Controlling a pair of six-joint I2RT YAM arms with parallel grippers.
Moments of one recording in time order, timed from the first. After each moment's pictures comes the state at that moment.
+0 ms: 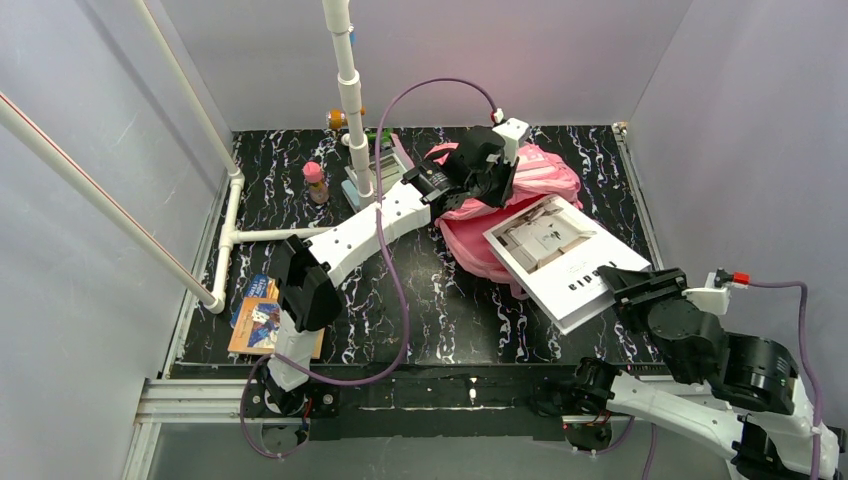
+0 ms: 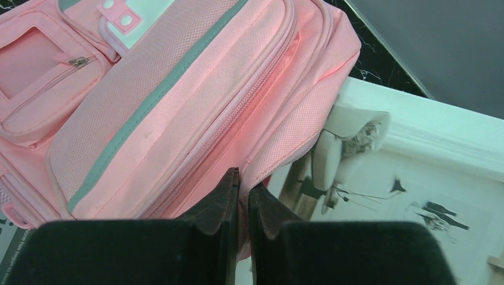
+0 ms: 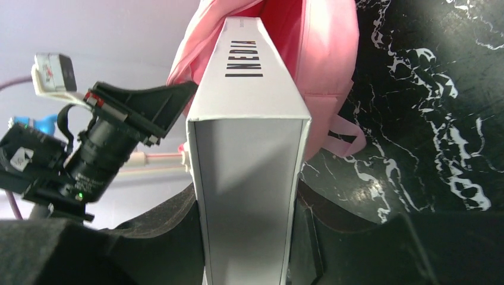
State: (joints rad) left arm -0.90 2.02 2.05 -0.57 -0.02 -0.24; right arm 1.11 0.31 1.07 -1.36 0.90 1.64
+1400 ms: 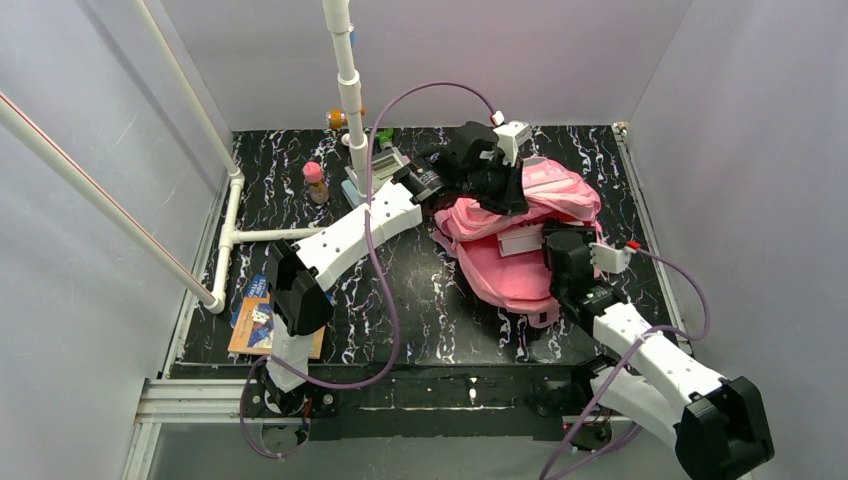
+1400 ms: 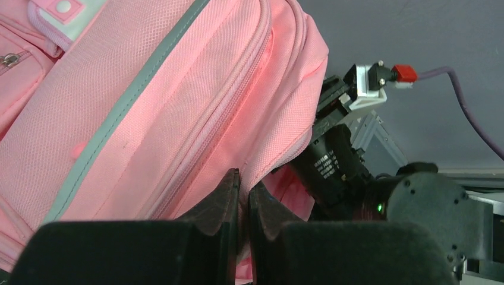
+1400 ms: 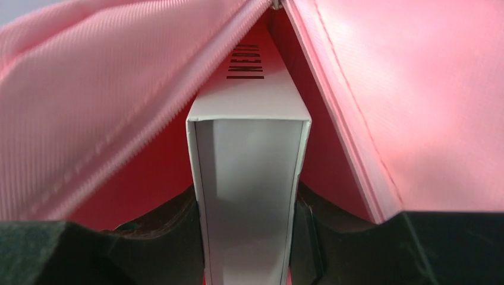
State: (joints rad) left arm -0.90 1.96 2.04 -0.58 0.29 -0.43; right arm 0.53 0.89 0.48 -0.08 0.77 1.56
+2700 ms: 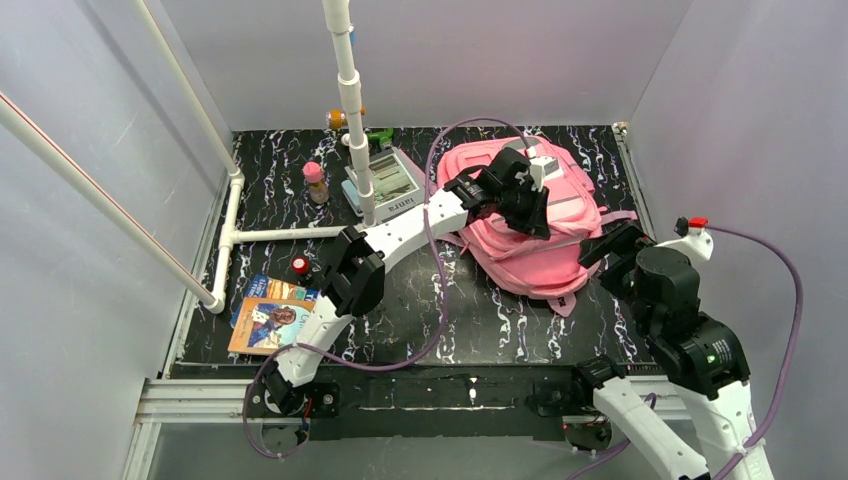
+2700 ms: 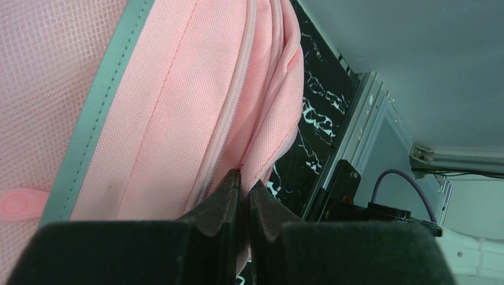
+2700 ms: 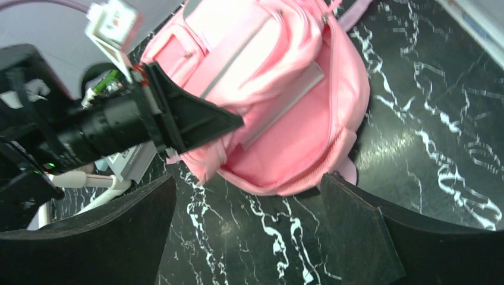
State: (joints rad) left arm -0.91 2.33 2.24 -0.51 0.45 -0.45; right arm 0.42 0.51 1.05 -1.02 0.47 0.84
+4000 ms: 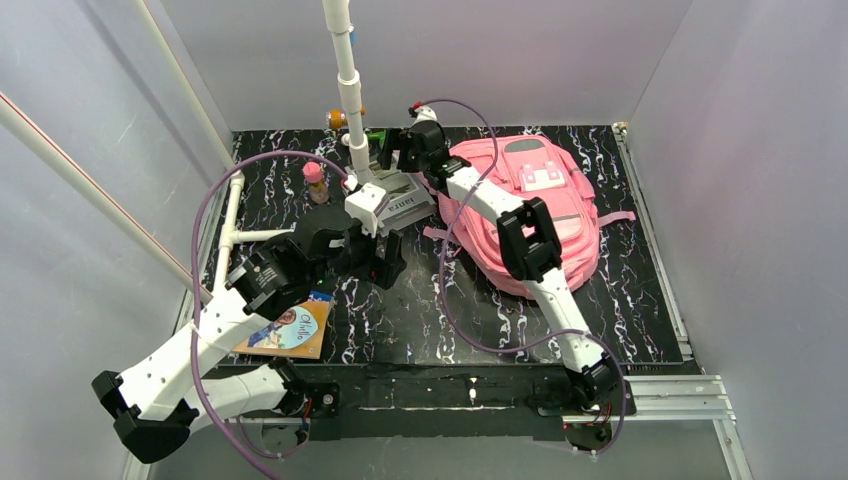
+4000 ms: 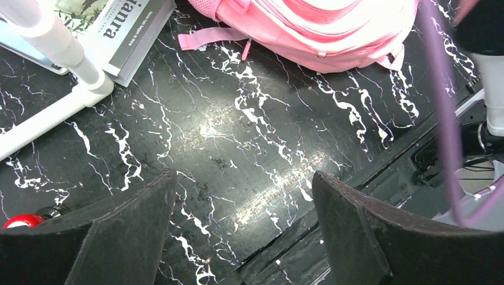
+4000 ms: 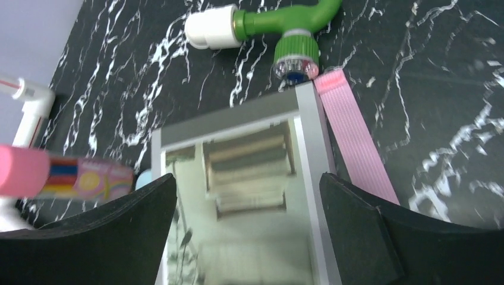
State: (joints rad) left arm -0.82 0.97 1.15 -0.74 -0.09 -0.24; right arm 0.63 2.47 2.15 -0.08 -0.01 0.49
